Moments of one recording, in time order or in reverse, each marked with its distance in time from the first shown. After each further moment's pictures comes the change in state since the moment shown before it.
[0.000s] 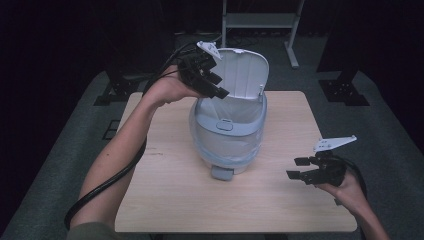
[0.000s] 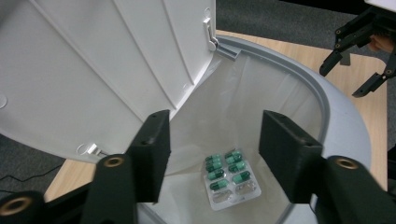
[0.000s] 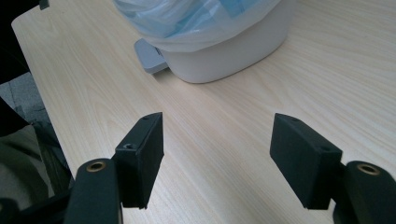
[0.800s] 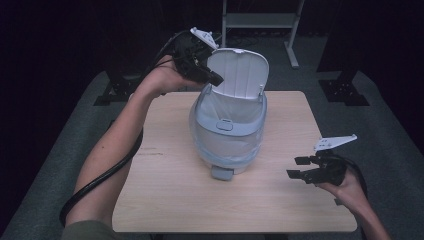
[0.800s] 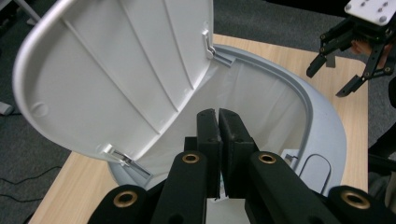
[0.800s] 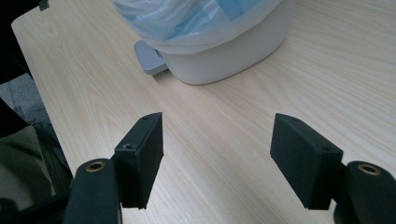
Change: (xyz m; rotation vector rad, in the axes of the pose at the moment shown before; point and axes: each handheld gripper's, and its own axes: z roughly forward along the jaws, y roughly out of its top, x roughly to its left) left arm 0.011 0.010 -0.019 0.001 -0.031 0.002; right arm 0.000 0.002 -0.002 0.003 -0.001 0.000
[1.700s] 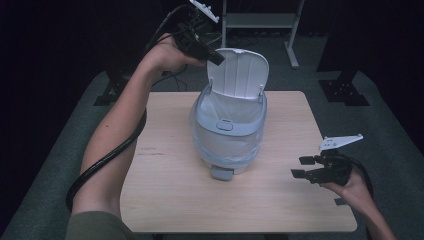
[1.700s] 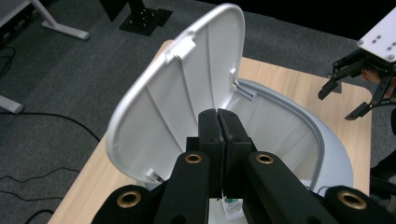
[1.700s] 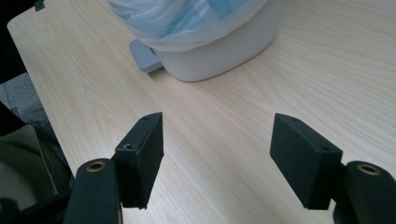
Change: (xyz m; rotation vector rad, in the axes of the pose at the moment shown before) left arm 0.026 0.034 -0.019 -0.015 0.033 -0.052; right arm -0.004 -0.002 -0.011 0.000 -0.017 0.012
